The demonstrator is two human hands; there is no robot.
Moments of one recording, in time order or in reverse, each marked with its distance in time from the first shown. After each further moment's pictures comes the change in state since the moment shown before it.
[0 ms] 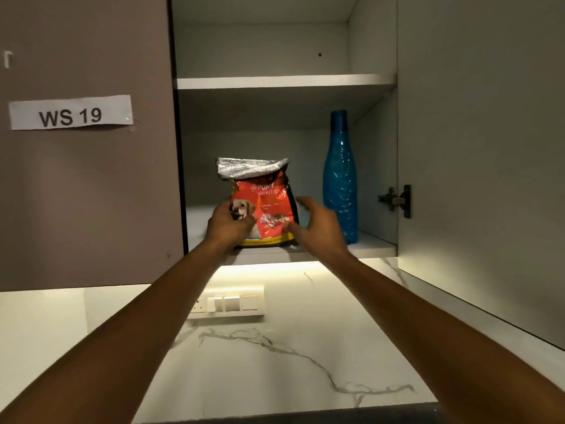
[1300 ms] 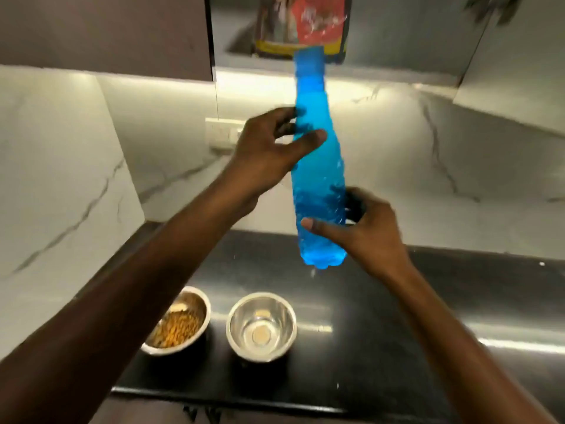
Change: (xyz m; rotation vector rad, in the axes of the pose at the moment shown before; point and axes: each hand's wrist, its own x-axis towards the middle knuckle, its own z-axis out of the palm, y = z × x) left_hand -0.232 -0.032 -0.020 -0.141 -0.260 -0.083; right_hand -0.289 0.013 -0.025 0.204 -0.303 0.309
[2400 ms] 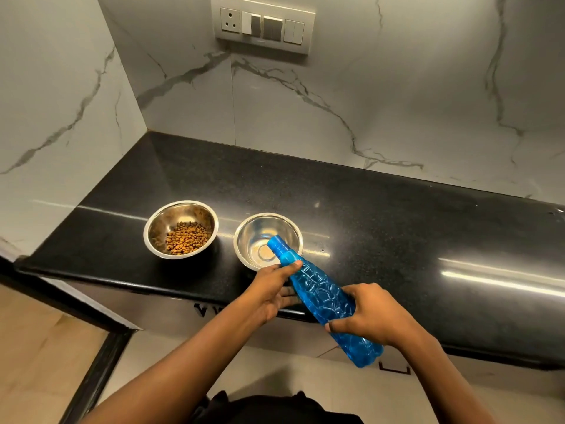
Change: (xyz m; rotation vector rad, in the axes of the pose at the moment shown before) left_hand -0.235 -0.250 0.065 -0.598 0.184 -1.219; right_hand -0.175 0.146 0.014 -0.622 -0.841 0.514
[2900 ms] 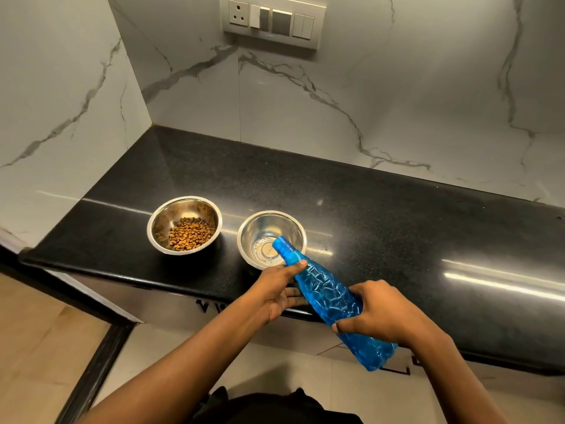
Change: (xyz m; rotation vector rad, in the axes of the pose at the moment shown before) left_hand 0.001 -0.001 0.000 -0.030 -0.044 -0.046; right_hand 0.004 0.002 -0.013 -0.075 -0.042 -0.005
